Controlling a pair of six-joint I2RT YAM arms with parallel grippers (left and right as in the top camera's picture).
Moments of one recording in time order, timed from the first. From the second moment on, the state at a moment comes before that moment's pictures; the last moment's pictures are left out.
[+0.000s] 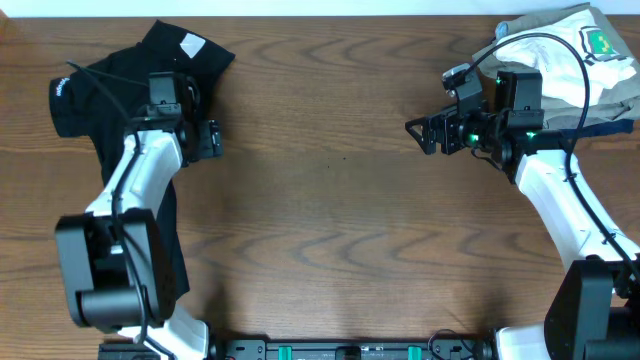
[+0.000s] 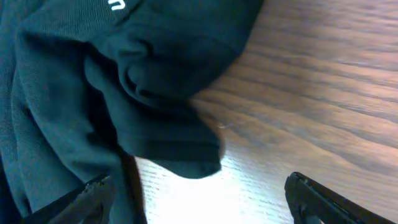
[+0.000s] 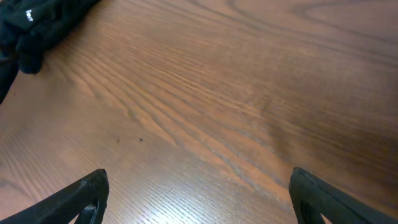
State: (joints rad) left arm 0.07 1.80 1.18 -0.54 -0.16 -0.06; right arm 0.04 1.61 1.10 -0.35 -0.55 -0.12
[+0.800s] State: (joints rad) left arm 0.07 1.97 1.19 -0.44 -0.22 -0.18; right arm 0.04 1.61 1.10 -0.37 -0.50 -0.12
